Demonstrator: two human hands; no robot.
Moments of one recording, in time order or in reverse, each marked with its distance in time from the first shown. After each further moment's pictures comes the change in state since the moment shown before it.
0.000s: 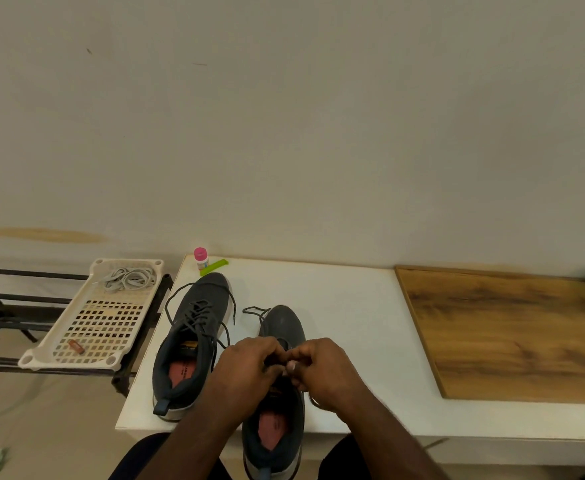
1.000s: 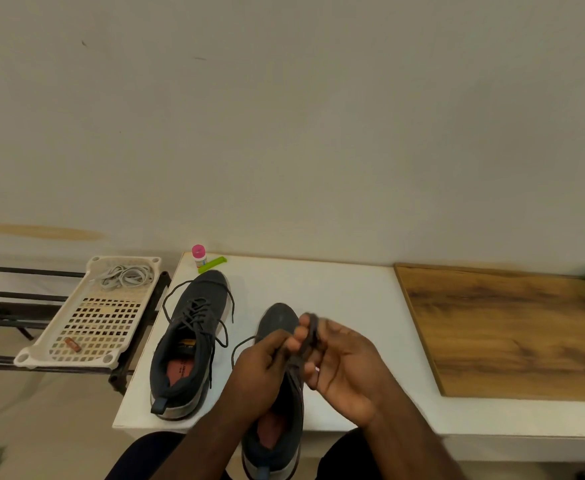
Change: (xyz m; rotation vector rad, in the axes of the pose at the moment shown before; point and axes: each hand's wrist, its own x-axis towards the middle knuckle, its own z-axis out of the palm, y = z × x) left_hand 0.001 0.003 0.025 -0.450 0.068 -0.009; right_hand -0.033 -0.026 -0.034 1.433 -0.189 0.091
